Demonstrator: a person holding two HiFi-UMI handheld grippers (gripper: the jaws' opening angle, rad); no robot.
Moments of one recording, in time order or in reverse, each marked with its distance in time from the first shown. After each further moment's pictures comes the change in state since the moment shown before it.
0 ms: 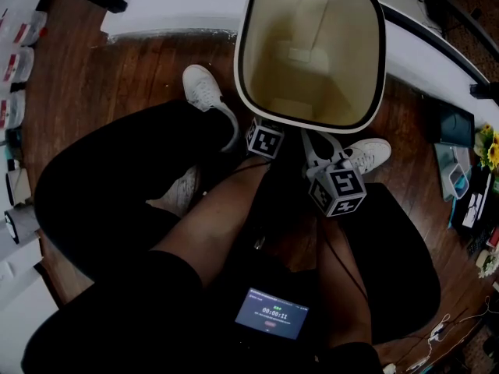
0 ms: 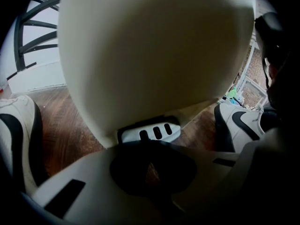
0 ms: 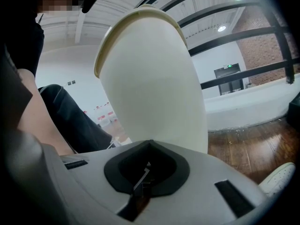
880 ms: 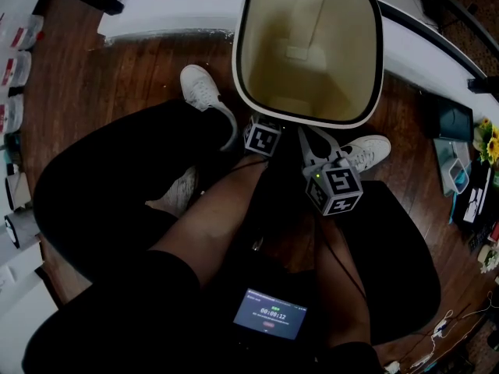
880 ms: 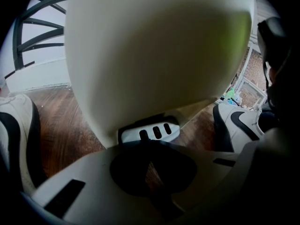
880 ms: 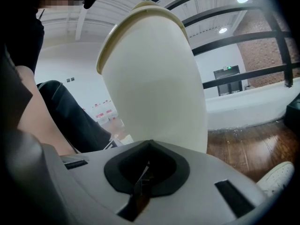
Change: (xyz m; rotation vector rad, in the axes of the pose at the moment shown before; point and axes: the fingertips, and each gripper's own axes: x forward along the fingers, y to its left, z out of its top) left arm 0.001 0.000 -0.002 0.003 -0.011 -0.023; right arm -0.001 0.003 -0.007 -0.020 0.012 -0.027
